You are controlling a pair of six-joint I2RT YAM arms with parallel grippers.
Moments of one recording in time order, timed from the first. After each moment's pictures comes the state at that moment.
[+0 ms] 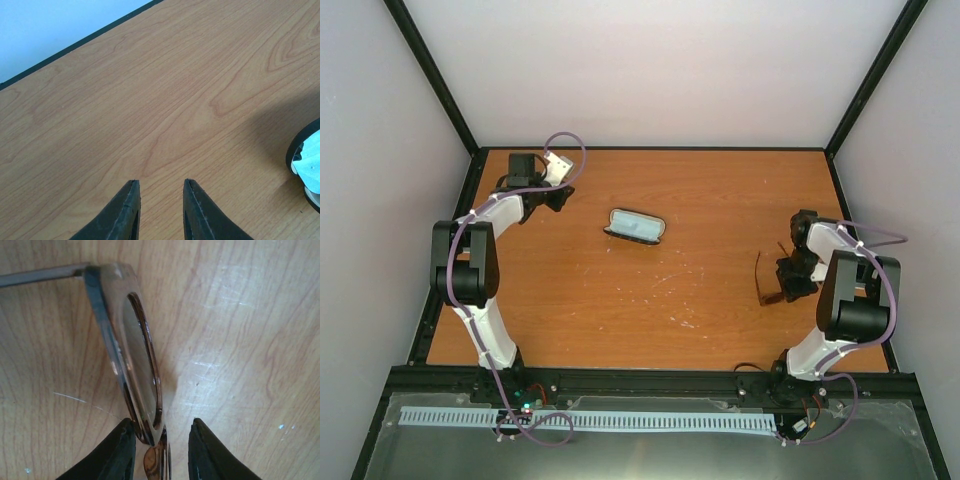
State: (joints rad) left arm -0.03 1.88 1.28 -0.14 0.41 0.45; right arm -0.17 1.63 0.96 -1.01 0.05 1.24
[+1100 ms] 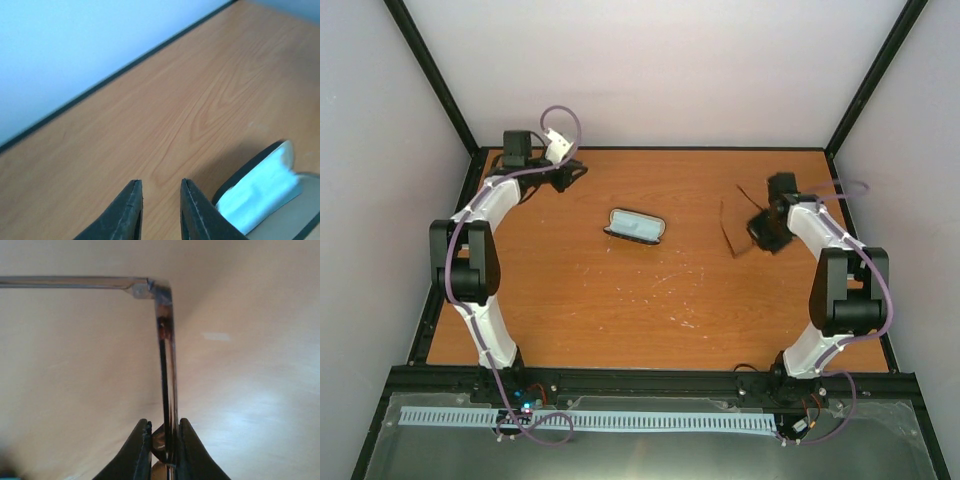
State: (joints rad) left arm -0.03 1.89 1.44 -0.22 0.68 0.44; right arm -0.02 1.68 1.14 -0.83 -0.05 0.96
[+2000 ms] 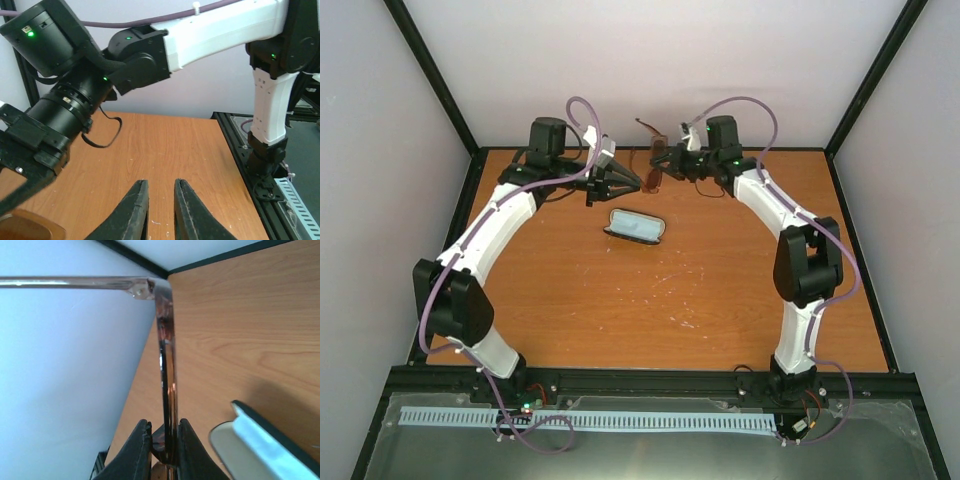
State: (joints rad) left arm -0.32 1.62 1.53 -0.45 1.26 0.43; right arm 0.31 1.96 1.66 -0.22 -0.78 0.67
